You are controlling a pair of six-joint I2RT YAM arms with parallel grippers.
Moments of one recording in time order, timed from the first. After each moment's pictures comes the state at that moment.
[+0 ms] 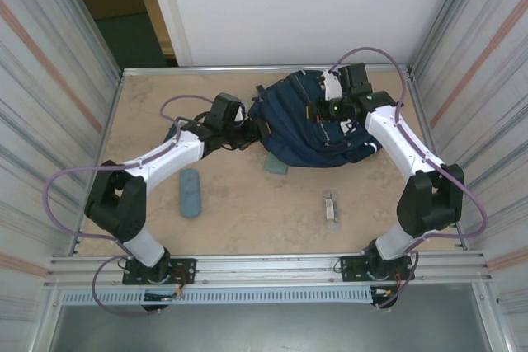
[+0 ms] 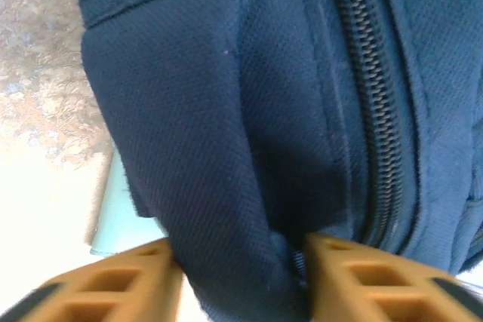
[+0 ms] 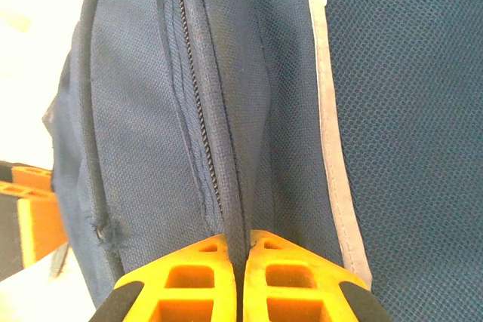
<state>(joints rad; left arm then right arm) -0.57 1.64 1.19 -0.29 0.32 -0.89 0.28 1.59 1.40 -0.65 -0.42 0.22</state>
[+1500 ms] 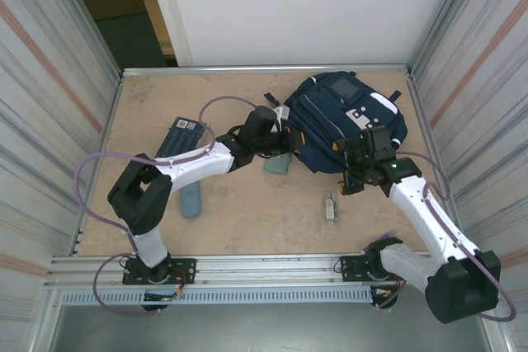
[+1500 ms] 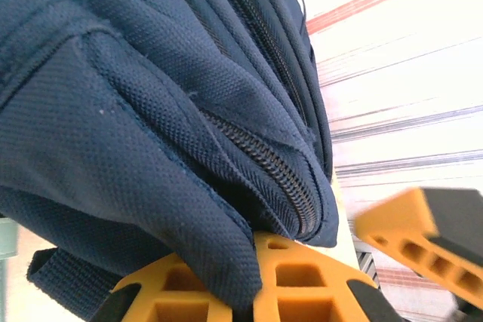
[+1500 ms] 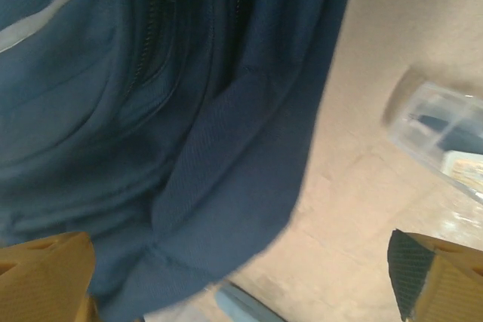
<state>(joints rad) -0.81 1.76 1.22 0.06 0.27 -0.87 0.26 1.04 0.77 -0.65 -0.20 1.67</state>
